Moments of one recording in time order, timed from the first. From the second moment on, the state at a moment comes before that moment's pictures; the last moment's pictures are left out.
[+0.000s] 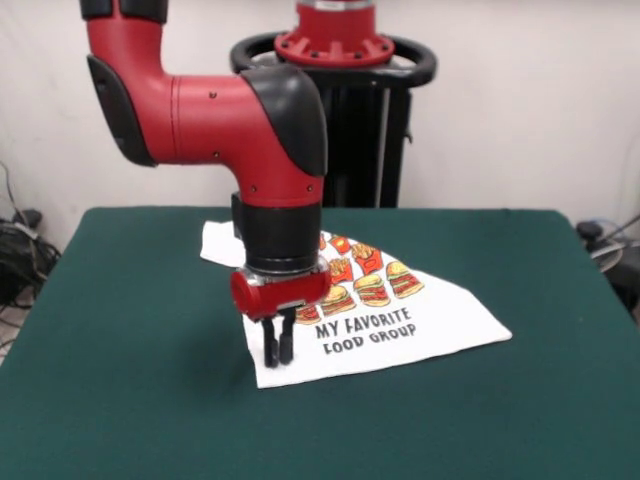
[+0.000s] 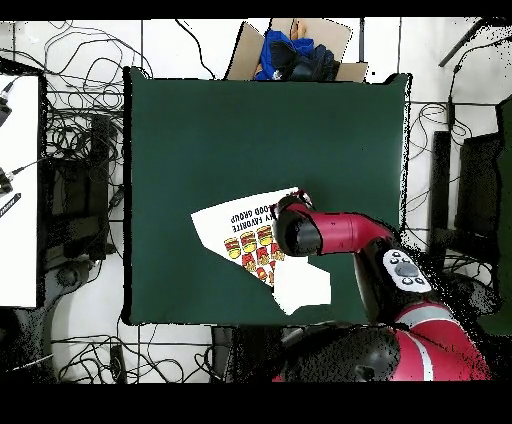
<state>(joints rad) -0.57 -0.45 0.23 1.69 -0.56 0.13 1.21</state>
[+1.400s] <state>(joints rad) -0.62 -0.42 0.24 1.69 -0.56 0.15 1.21</state>
